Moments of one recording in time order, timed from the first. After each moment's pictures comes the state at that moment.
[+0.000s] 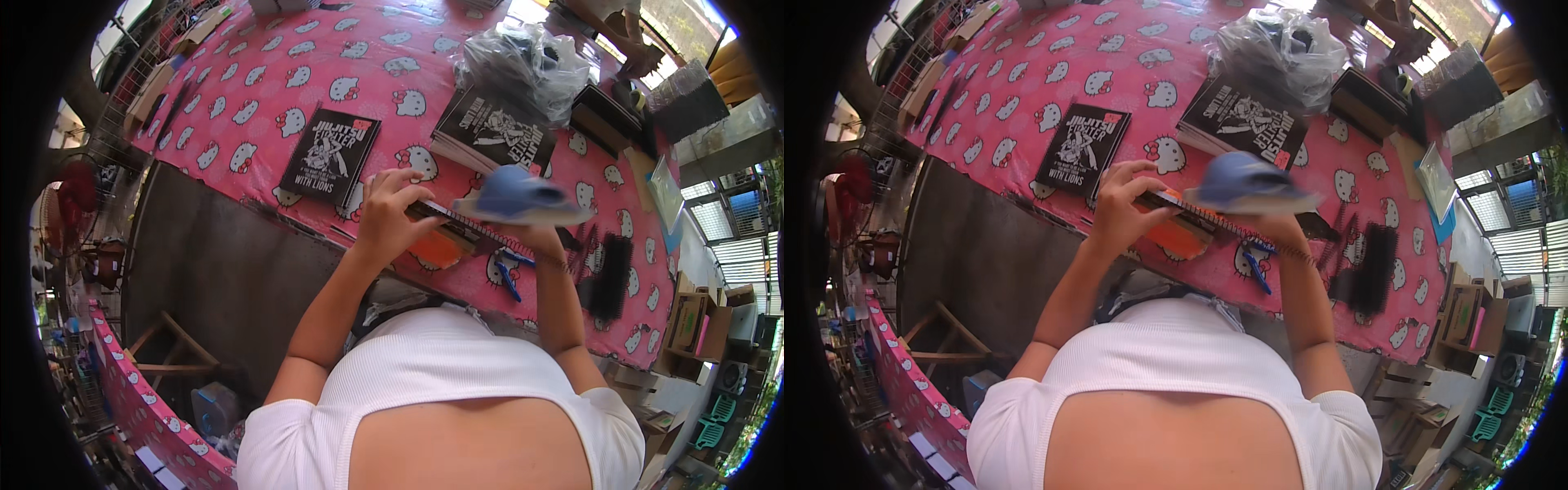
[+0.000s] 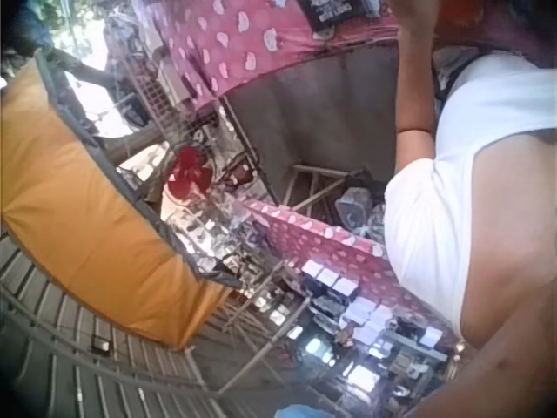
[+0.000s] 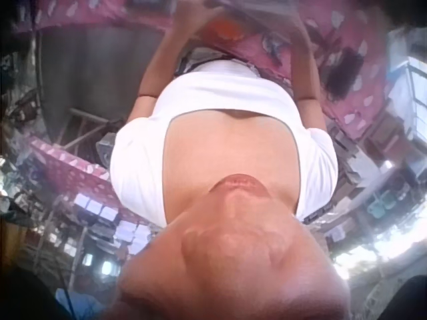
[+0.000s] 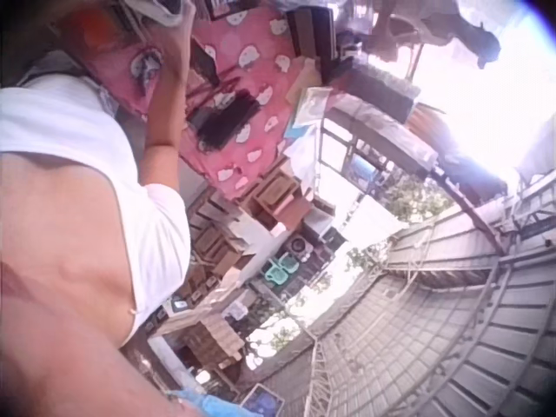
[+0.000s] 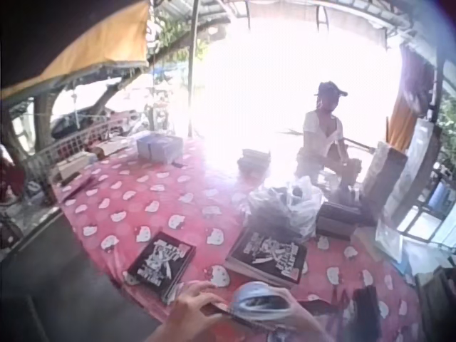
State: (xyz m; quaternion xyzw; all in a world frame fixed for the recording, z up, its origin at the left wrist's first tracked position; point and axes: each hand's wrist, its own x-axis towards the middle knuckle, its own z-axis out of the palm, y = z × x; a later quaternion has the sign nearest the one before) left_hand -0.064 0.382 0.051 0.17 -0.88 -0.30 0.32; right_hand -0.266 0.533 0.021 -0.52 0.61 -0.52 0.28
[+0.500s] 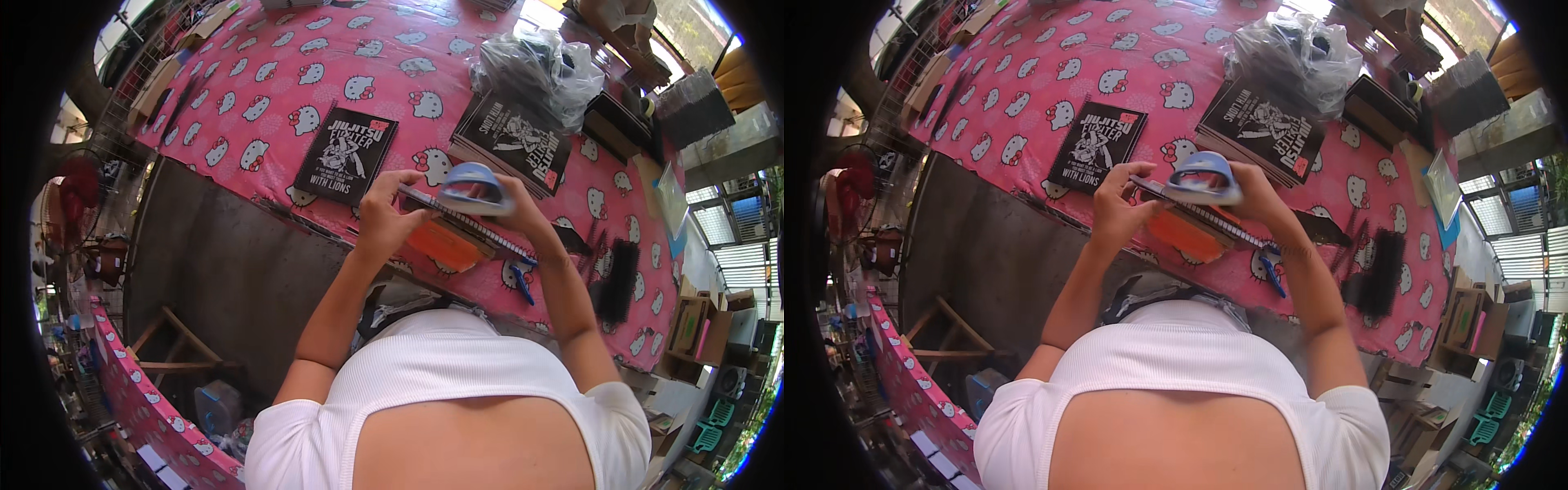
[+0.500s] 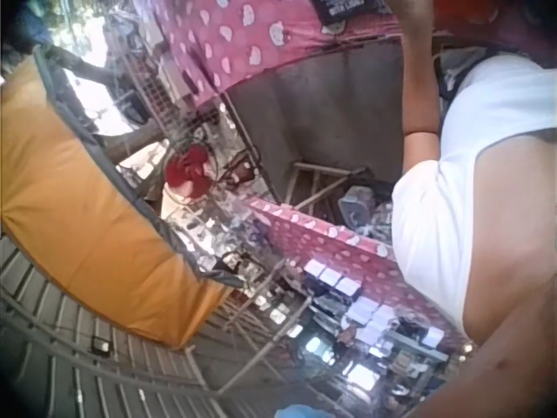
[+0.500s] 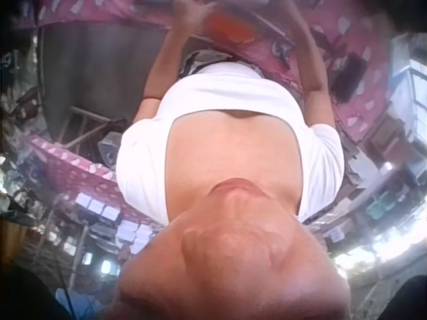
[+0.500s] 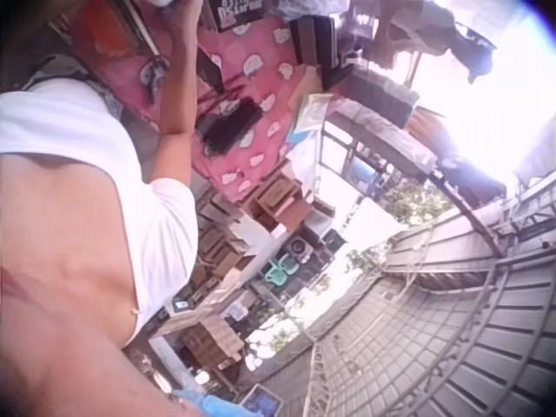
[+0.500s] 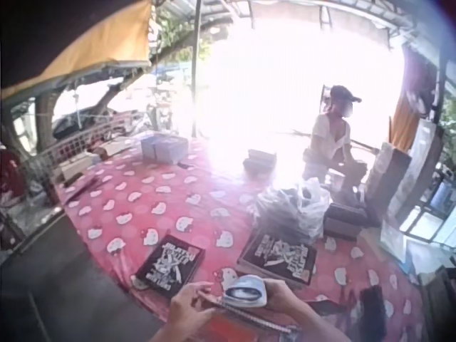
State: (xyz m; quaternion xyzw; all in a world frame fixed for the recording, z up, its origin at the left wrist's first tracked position) left_hand -0.049 0.357 0.039 0.25 -0.75 -0.51 0.32; right_hand -0.260 0.484 0.028 -0.59 0.67 -0.41 0.20
